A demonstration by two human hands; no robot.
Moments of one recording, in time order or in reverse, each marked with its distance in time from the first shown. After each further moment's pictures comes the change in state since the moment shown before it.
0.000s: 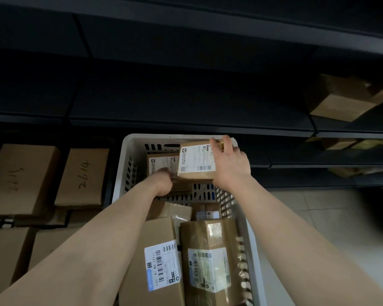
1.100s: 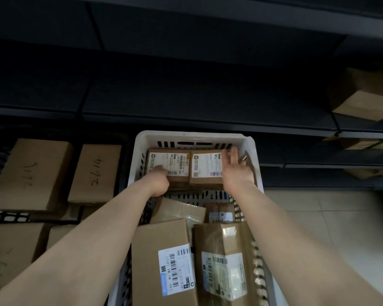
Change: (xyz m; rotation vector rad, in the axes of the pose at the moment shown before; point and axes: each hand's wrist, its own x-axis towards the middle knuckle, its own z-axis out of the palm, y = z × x) left_hand 0.006 -0.040 -0.015 0.068 0.030 -0.058; right_hand 0.017 -0.018 0.048 0.028 -0.246 0.088
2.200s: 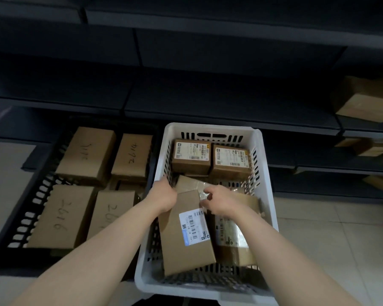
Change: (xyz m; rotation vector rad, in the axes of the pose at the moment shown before) left_hand -0.162 -0.028 0.034 -0.323 0.179 -0.129; right_hand -0.149 -0.058 0.016 0.633 -0.248 -0.184
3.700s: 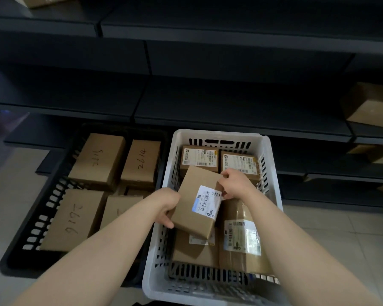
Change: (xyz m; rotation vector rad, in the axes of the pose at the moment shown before) left_hand -0.012 0.005 -0.023 -0.223 -0.299 -0.348; right_hand 0.043 -0.002 -0.035 0.348 0.154 0.097
